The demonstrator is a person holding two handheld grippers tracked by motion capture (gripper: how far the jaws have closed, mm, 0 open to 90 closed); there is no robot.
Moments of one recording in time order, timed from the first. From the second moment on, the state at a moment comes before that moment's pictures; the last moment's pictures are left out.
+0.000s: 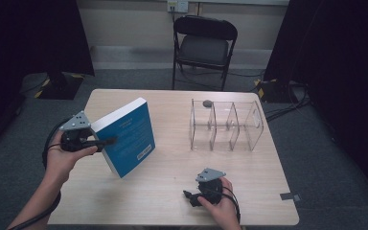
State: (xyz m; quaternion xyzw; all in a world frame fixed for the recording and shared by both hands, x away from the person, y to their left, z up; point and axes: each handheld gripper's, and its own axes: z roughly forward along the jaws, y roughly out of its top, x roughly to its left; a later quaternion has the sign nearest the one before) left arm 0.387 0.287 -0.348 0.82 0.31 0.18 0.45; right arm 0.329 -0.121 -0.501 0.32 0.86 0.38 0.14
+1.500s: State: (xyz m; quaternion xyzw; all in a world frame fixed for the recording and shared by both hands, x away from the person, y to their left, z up) left arm 0.402 0.263 -0.328 0.85 0.34 0.14 0.37; right arm 0.330 -0.121 -0.501 0.32 0.86 0.38 0.14
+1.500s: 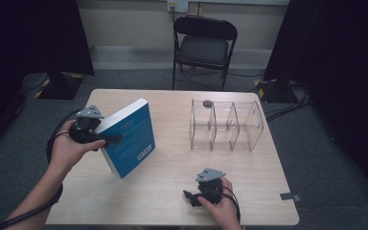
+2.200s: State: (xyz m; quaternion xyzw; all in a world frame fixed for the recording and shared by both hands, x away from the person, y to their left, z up) left arm 0.391 0.250 -0.326 0.85 0.33 0.14 0.38; right arm 0.330 -0.121 -0.501 0.32 0.86 0.38 0.14
